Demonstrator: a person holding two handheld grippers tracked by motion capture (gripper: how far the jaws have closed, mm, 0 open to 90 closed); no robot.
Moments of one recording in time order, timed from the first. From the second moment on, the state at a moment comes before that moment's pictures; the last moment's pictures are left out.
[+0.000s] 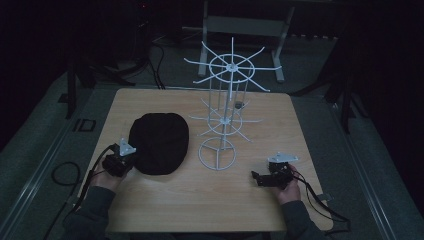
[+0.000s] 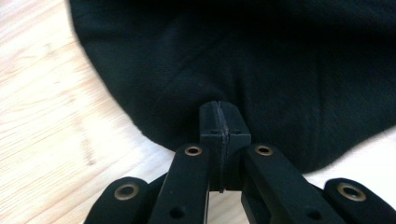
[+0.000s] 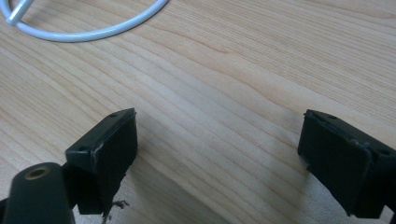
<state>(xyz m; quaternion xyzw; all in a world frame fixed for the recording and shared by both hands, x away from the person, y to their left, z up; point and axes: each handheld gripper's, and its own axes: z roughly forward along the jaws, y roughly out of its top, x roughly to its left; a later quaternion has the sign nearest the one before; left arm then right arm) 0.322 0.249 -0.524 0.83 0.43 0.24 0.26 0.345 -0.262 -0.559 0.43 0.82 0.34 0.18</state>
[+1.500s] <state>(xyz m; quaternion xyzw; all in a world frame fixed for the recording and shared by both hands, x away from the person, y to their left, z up) 0.404 0.242 -0.475 0.88 0.34 0.24 0.22 0.345 -0.262 -0.559 0.43 0.82 0.34 0.18</state>
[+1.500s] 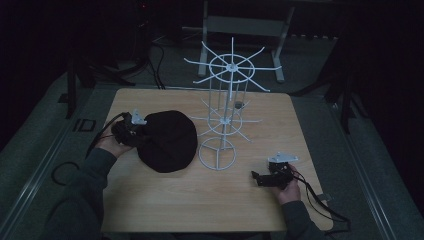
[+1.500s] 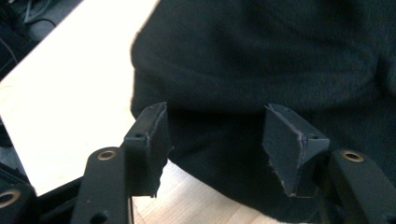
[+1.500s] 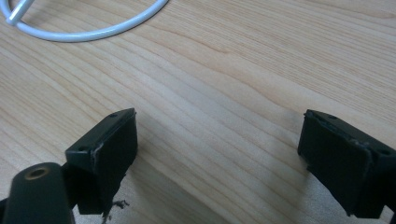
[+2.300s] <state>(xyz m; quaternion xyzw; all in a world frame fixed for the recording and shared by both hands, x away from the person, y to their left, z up) 0.415 0.216 -0.486 0.92 0.26 0.25 0.18 0.345 -0.262 -0.559 0.43 0.82 0.34 0.18</state>
